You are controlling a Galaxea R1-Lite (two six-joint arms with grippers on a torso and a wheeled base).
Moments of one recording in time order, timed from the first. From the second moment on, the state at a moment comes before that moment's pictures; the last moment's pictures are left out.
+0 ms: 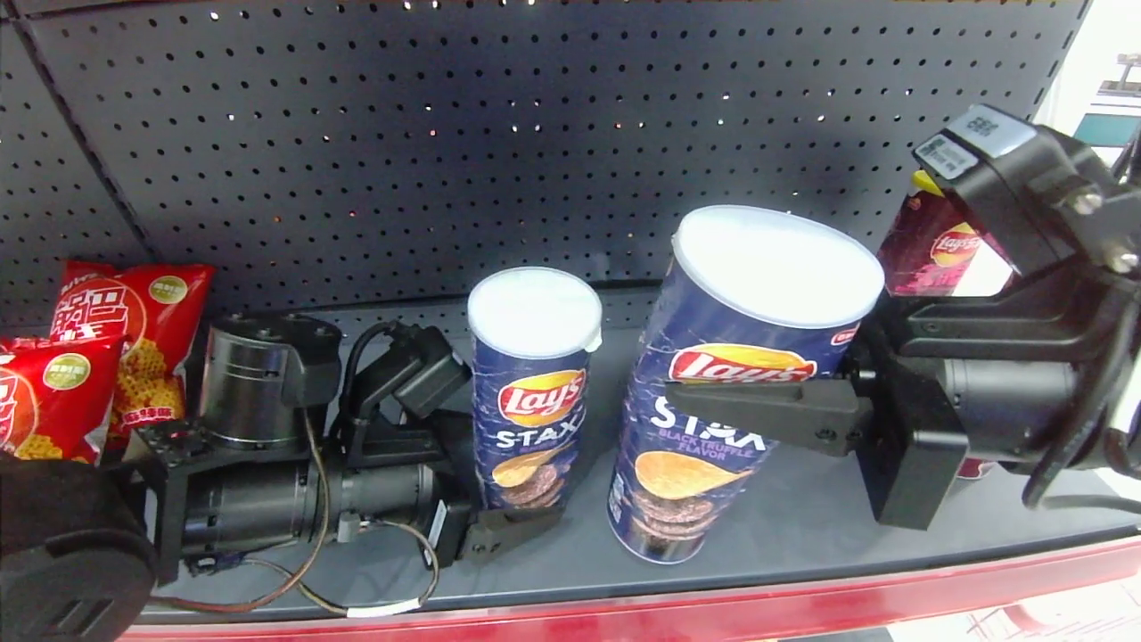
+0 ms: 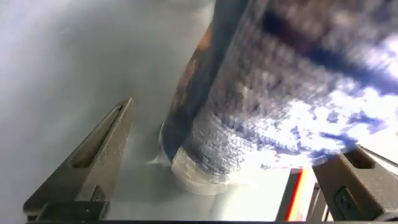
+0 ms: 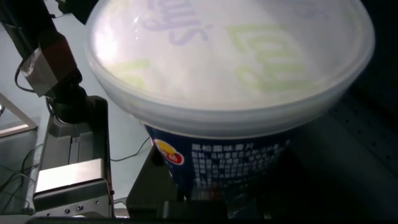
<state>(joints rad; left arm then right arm) -0.57 1.60 -0.62 -0.52 -0.43 0.14 0.76 1.42 -0.94 -0.30 0.49 -0.21</state>
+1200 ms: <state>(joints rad) -0.31 1.24 -0.46 -0.52 -0.43 0.14 0.76 1.43 -0.94 -0.30 0.48 -0.21</state>
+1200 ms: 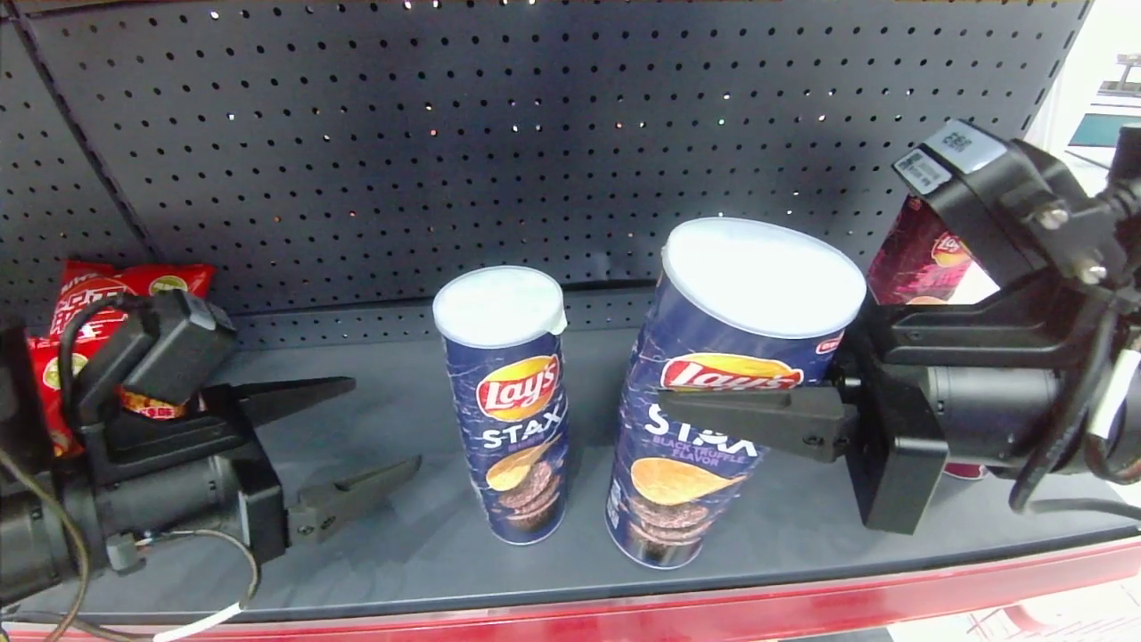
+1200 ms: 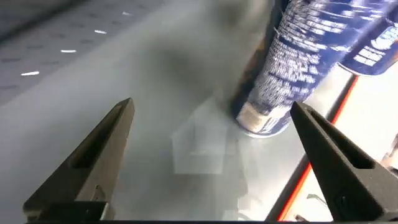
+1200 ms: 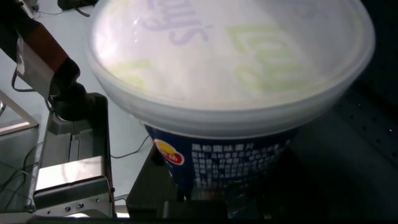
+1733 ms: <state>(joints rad) -0.02 0.77 -0.22 -0.45 -0.43 0.11 0.70 1.44 -0.96 -0.30 0.49 -0.21</state>
